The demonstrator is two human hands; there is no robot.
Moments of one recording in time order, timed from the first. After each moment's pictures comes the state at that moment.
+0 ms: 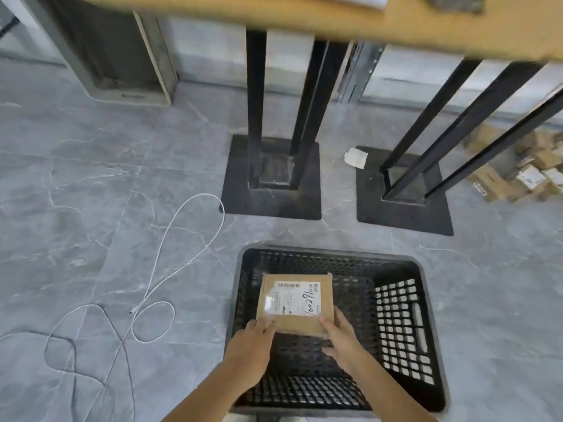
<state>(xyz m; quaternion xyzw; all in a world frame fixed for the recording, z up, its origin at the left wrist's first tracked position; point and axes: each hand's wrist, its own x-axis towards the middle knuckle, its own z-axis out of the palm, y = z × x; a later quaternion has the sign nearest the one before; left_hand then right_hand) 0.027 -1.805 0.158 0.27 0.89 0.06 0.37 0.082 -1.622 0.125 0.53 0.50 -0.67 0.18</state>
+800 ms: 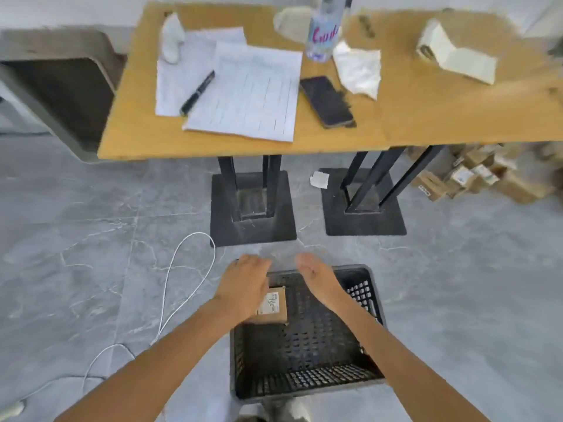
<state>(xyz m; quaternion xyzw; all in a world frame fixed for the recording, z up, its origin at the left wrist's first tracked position) -0.077 -1.751 0.435 0.39 0.90 0.05 0.18 -0.003 -1.591 0.399 0.30 0.82 -0.47 0.14</state>
